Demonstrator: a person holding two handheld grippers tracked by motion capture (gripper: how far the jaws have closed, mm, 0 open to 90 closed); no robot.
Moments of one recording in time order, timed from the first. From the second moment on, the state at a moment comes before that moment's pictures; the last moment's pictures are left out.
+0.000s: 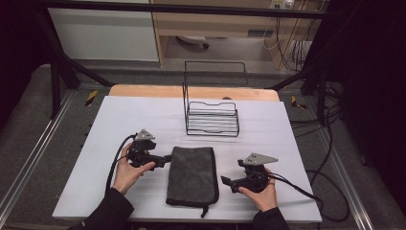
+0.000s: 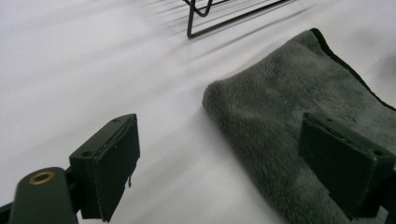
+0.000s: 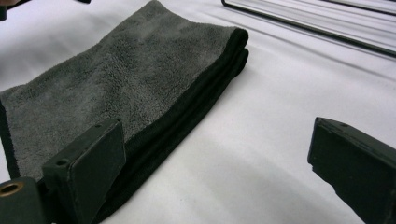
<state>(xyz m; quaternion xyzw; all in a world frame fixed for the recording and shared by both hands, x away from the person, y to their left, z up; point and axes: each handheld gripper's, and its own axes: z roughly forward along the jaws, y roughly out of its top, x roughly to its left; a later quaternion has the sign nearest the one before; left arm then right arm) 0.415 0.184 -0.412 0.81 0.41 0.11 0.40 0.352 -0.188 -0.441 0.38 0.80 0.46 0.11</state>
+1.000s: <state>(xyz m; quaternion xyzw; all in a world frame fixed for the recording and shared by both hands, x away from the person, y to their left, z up) 0.448 0.152 -0.440 0.82 0.44 0.06 0.36 0.354 -0.186 -0.444 0.38 0.80 0.45 0.11</state>
